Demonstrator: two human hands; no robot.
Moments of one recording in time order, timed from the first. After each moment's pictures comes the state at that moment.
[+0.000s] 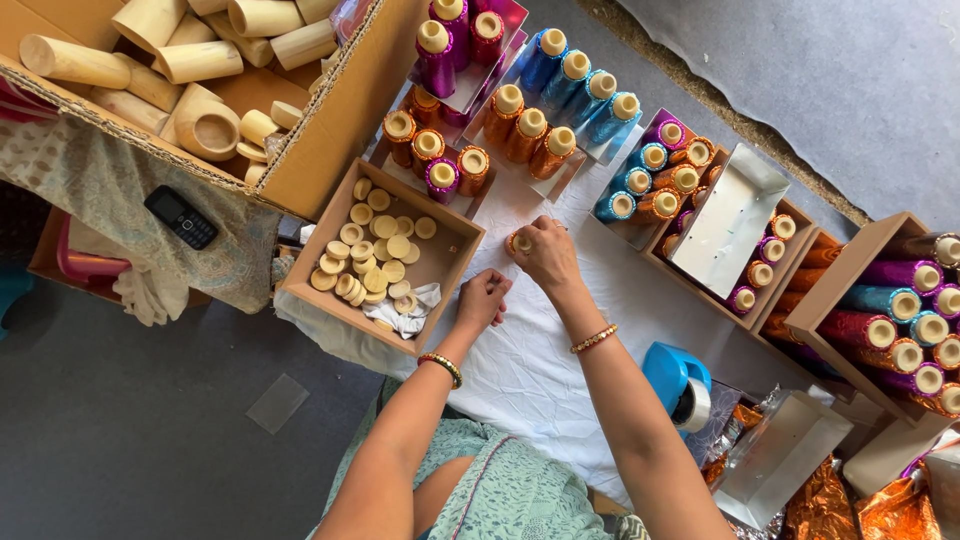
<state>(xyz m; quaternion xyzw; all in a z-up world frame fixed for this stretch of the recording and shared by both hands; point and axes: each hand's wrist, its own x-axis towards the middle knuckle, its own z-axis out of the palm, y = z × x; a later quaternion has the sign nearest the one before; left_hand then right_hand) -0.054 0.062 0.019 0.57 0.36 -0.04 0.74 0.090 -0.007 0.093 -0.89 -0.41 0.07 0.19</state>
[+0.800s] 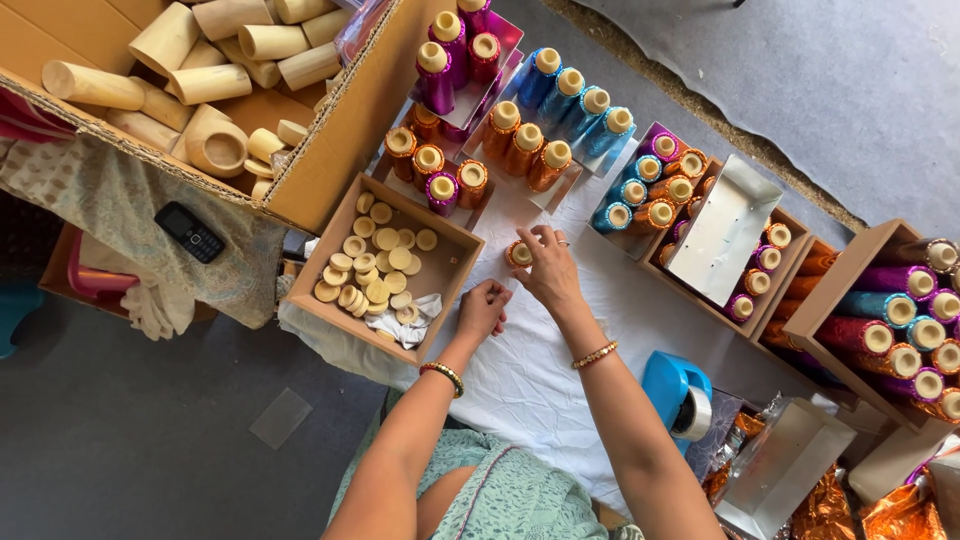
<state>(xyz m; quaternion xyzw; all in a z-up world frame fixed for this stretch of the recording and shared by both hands) -0.055 0.062 0.021 0.57 0.35 -0.03 0.74 0.075 -0.010 0.123 -0.88 -0.41 0.06 0.22</state>
